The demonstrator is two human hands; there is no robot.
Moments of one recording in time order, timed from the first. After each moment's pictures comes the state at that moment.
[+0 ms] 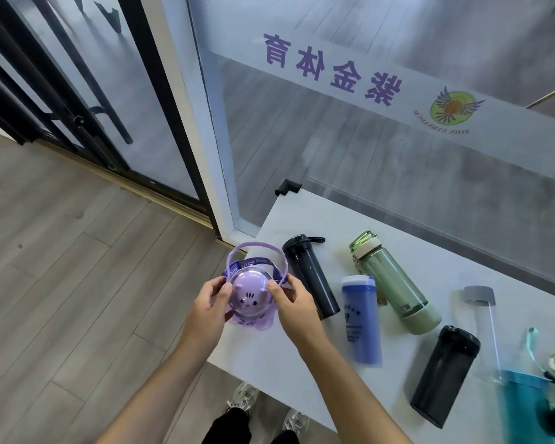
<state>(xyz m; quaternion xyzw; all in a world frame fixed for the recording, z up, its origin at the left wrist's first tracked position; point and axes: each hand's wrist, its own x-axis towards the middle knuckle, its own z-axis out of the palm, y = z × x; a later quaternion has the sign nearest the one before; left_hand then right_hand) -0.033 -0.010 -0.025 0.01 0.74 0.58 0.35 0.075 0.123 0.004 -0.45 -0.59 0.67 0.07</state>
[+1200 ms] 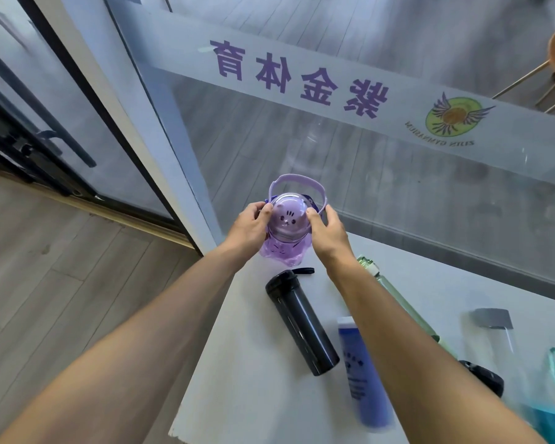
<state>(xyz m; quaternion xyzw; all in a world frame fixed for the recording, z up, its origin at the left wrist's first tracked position) -0.158 0.234 -0.028 0.17 0.74 0.51 0.41 -0.023 0.329 -0.008 -0.50 -0.61 0.59 0.16</state>
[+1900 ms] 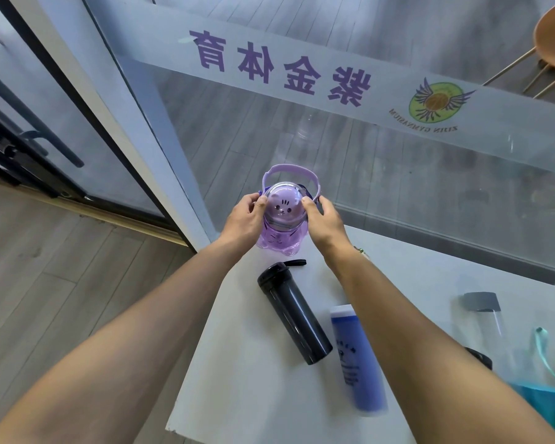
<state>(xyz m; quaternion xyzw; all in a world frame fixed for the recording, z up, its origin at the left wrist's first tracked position) -0.150 0.237 -0.025 0.21 0.76 0.48 0.39 -0.015 0.341 -0.011 -0.51 -0.61 0.59 0.16</state>
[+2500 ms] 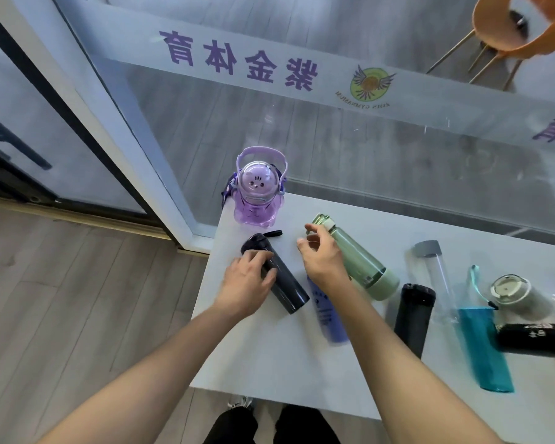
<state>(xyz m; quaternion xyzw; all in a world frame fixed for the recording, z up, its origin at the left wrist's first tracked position) -0.026 0.128 -0.020 0.45 0.81 0.21 0.31 0.098 0.251 0.006 -0.56 -0.68 0.46 0.13</state>
